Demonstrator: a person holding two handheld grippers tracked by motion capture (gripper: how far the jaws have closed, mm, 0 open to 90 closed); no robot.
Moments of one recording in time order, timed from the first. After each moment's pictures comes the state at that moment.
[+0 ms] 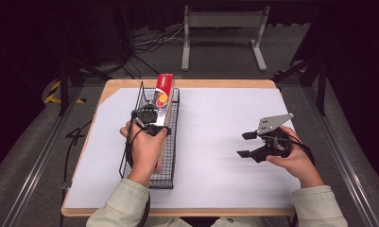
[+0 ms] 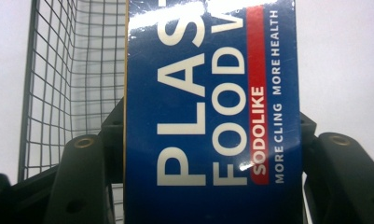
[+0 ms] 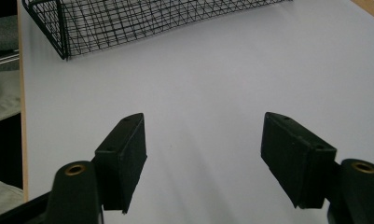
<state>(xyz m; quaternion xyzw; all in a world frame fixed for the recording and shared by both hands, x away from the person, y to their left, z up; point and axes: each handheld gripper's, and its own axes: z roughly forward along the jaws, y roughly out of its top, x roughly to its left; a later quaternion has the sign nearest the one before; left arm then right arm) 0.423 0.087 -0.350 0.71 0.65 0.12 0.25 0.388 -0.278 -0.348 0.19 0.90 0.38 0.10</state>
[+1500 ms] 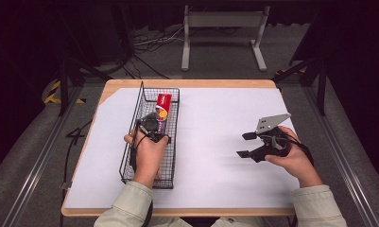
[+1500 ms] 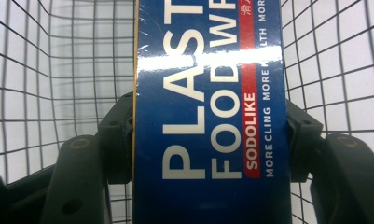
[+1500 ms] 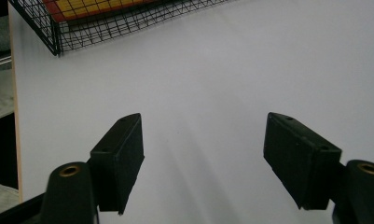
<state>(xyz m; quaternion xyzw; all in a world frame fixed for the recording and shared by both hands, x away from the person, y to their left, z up) 0.435 0.085 -0.398 0.72 0.67 0.09 0.18 0.393 -0.279 -0.355 0.21 0.90 0.38 0.09</state>
